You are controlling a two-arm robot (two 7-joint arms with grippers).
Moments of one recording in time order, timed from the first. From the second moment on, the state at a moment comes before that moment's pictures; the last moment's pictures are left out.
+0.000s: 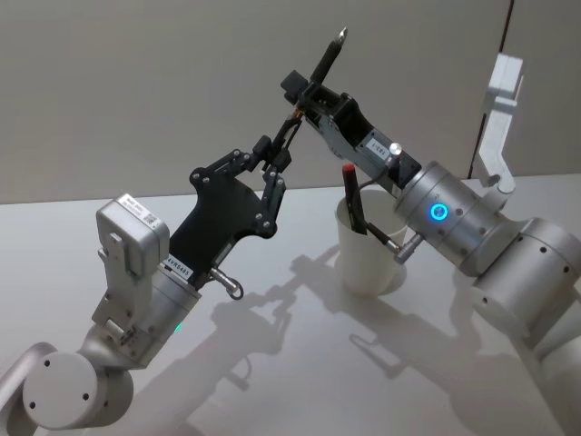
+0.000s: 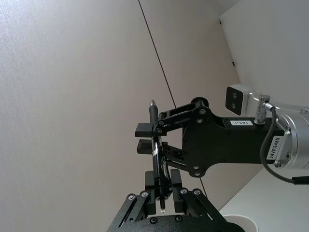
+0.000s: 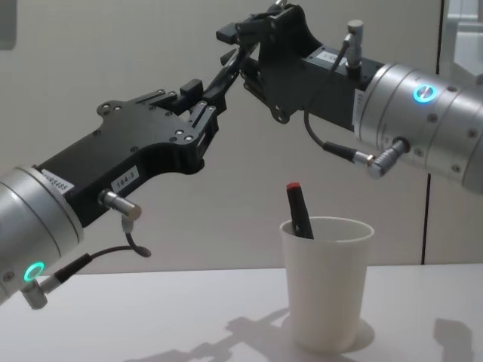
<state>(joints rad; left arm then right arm) -0.14 0.34 0.33 -1.59 -0.24 -0.48 -0.30 0.38 0.09 -0.37 -1.51 1.35 0.38 0.28</state>
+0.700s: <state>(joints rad) -0.14 0.34 0.33 -1.59 -0.24 -0.48 -0.30 0.38 0.09 -0.37 -1.51 1.35 0.38 0.28</state>
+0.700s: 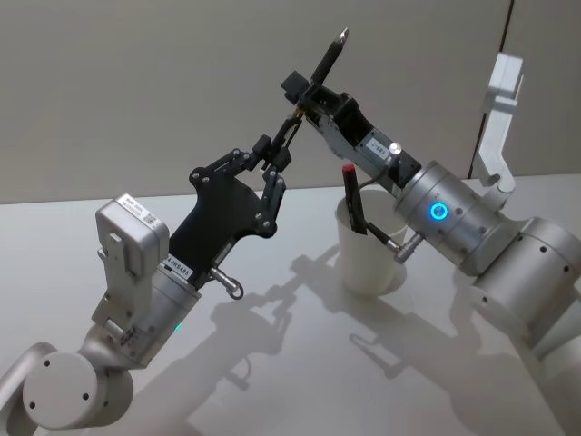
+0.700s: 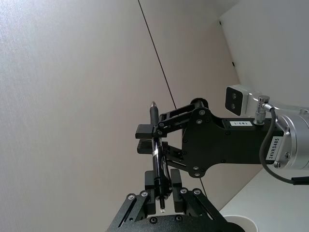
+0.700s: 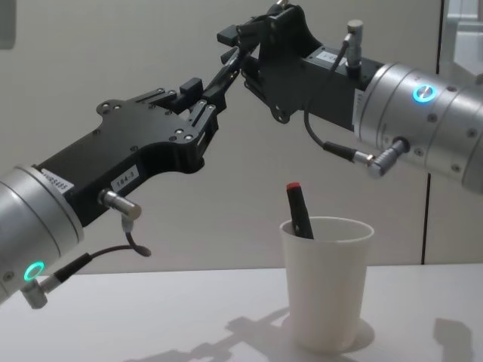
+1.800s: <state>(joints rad) -0.14 0.34 0.33 -1.59 -0.24 -0.48 -0.30 0.38 0.10 -0.36 -1.53 1.32 0.33 0.29</state>
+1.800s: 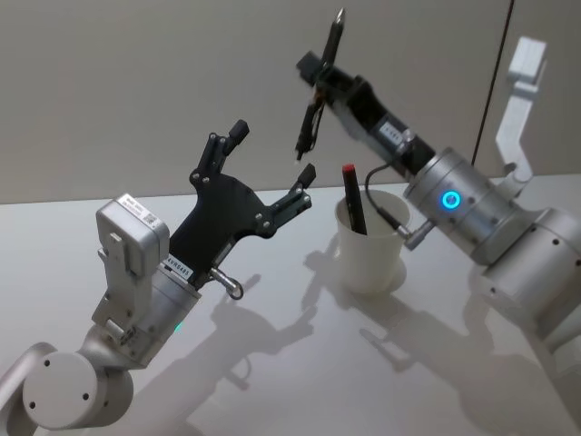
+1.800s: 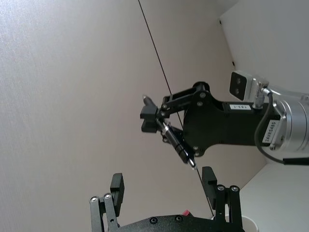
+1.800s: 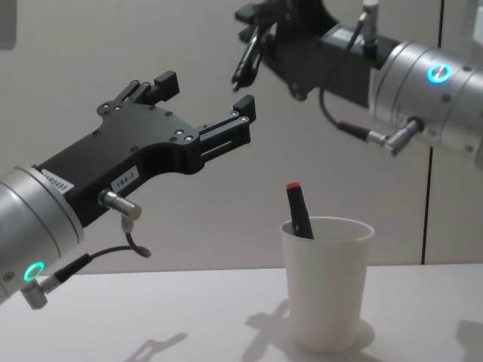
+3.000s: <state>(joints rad) -0.14 0.34 0.33 -1.59 -0.24 -0.48 -0.30 0.36 0.22 -0.30 -1.64 0.90 -0.03 0.25</state>
